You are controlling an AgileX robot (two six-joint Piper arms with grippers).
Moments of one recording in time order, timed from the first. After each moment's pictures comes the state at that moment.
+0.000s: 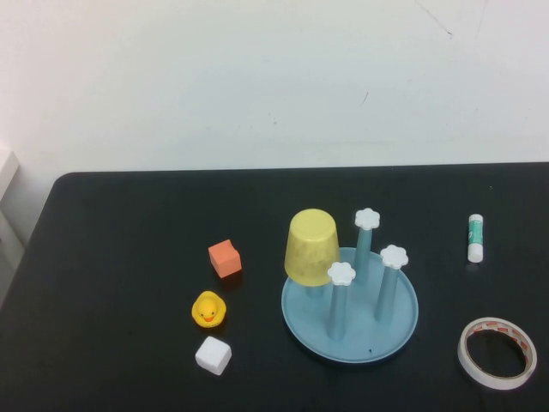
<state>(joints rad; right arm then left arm) 0.87 0.22 -0.44 -0.15 0.90 -0.09 -0.11 -0.01 0.02 -0.04 0.36 0.14</state>
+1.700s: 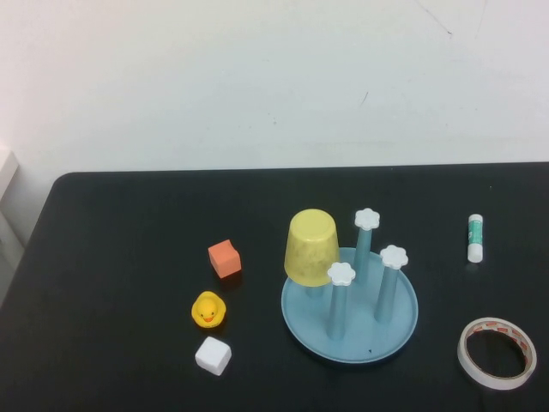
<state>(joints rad) -0.01 -0.01 0.03 -0.23 0.23 -0.09 -0.11 -0.01 0.02 -0.05 0.36 0.15</state>
